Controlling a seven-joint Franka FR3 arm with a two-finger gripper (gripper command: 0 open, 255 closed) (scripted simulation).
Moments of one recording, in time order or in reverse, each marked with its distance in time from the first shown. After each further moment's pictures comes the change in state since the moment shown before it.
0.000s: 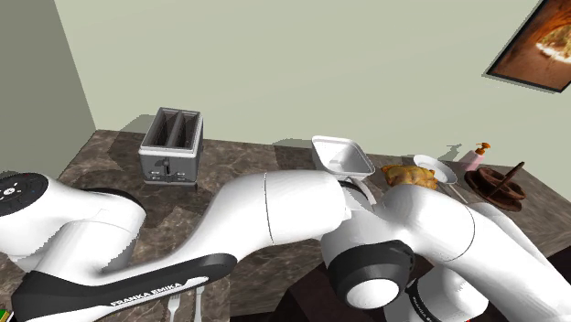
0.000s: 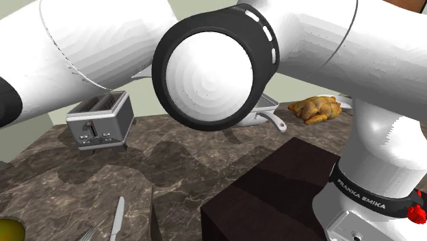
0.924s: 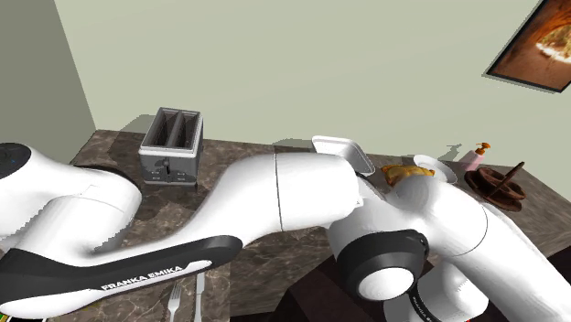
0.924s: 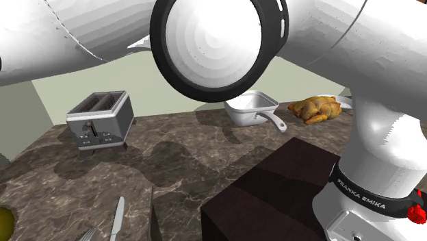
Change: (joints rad) arm -0.005 -0.087 0.006 -0.034 0.004 -0.054 -0.004
